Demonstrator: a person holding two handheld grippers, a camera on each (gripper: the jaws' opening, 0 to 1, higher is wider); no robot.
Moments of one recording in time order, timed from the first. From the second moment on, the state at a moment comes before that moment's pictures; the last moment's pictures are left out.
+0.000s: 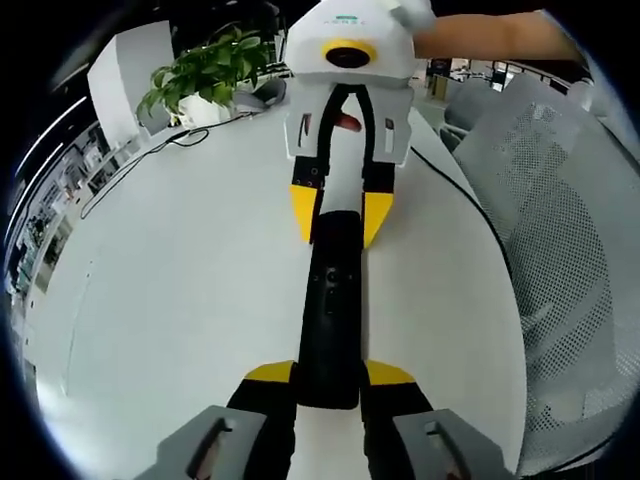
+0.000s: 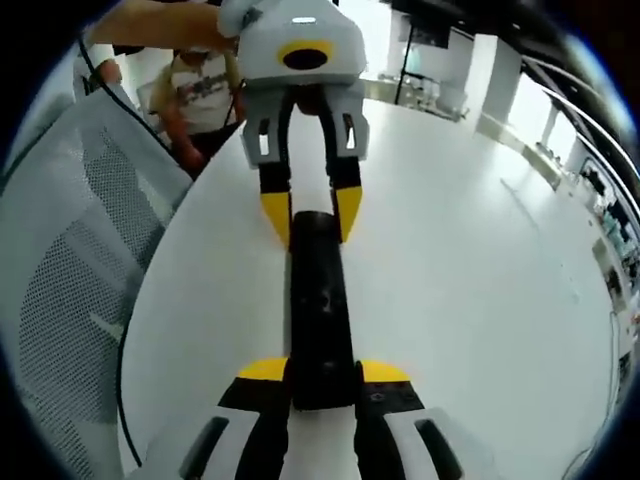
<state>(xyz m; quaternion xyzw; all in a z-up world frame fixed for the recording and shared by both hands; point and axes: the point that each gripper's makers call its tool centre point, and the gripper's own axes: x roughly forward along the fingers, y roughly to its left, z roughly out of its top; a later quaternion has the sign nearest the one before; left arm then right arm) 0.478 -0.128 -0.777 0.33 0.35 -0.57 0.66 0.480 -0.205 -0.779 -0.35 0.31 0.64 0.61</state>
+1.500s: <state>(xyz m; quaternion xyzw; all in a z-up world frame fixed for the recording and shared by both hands) 0.479 -0.129 -0.778 0.34 0.36 -0.57 0.66 0.477 -0.227 -0.743 -0.39 0.28 0.63 0.61</state>
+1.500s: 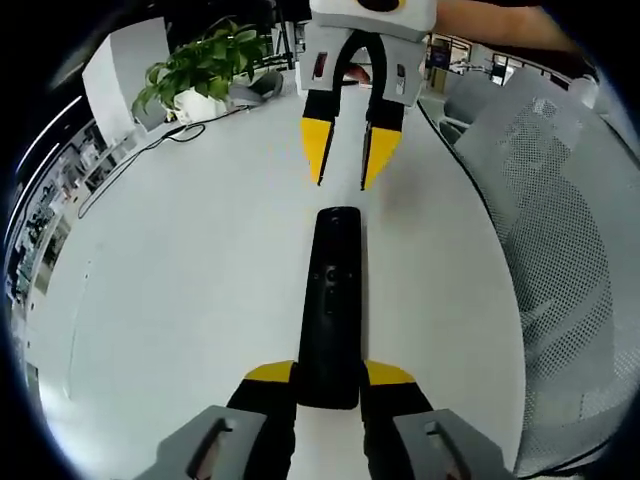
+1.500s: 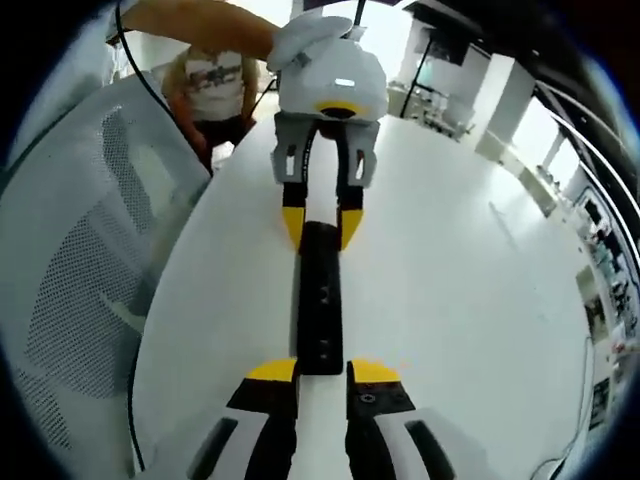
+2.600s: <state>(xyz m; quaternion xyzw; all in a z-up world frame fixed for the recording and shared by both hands) 0.477 -0.129 -0.778 0.34 0.36 -0.57 0.66 0.484 -0.225 -0.763 -0.40 0.38 0.61 0.57</state>
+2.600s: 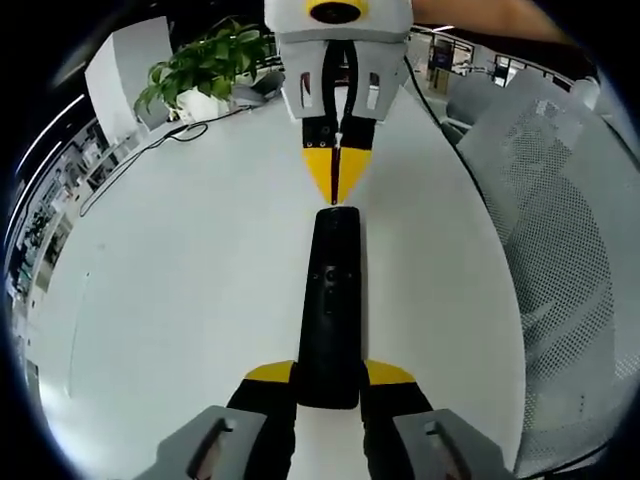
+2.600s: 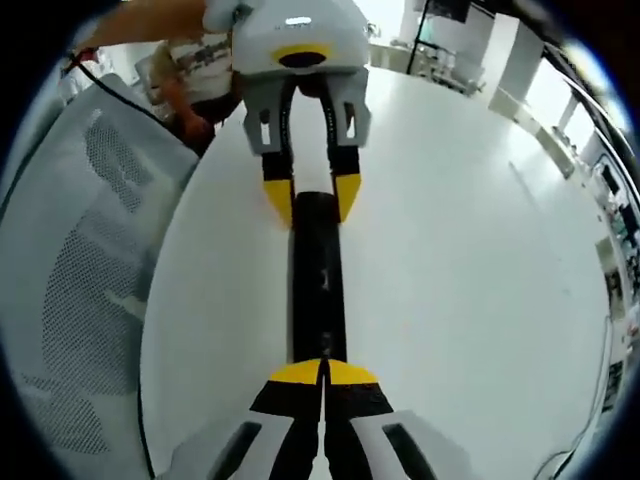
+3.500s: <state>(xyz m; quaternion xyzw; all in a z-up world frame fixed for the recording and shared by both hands) 0.476 -0.127 -0.778 0.35 0.37 -0.57 0.65 0.480 -0.225 -0.769 -0.42 0.39 0.62 0.54</state>
